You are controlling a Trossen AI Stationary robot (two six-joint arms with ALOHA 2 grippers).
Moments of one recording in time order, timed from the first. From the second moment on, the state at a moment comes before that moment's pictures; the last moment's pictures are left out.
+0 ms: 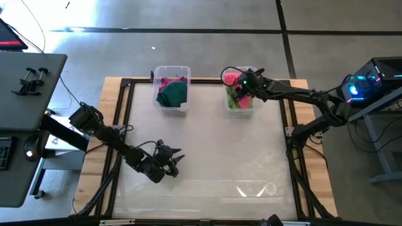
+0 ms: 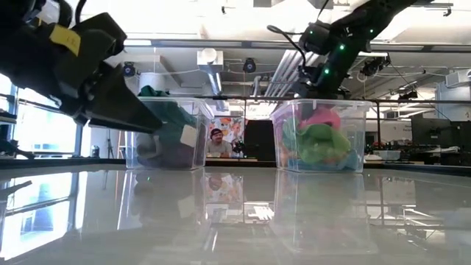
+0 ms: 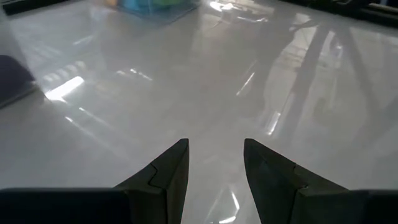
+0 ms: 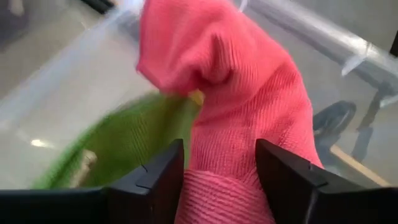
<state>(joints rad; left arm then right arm) -0.62 1.65 0.57 0.26 -0.95 -0.81 -0.58 1.44 0.98 -0.40 0.36 0.18</state>
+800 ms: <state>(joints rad) -0.62 1.65 0.57 0.26 -0.95 -0.82 -0.57 1.25 0.97 -0.60 0.12 0.21</state>
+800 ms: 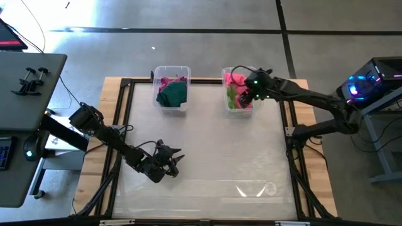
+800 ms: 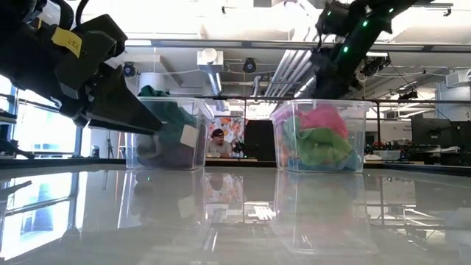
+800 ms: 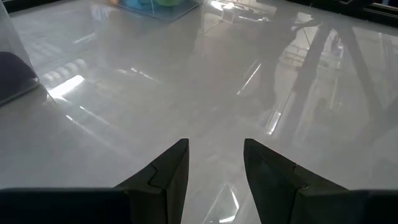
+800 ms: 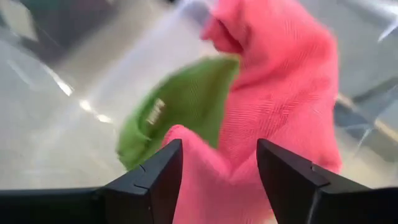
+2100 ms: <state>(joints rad) -0.61 1.65 0.57 0.29 -0.95 -0.82 -0.59 1.39 0.97 -0.32 0.32 0.13</state>
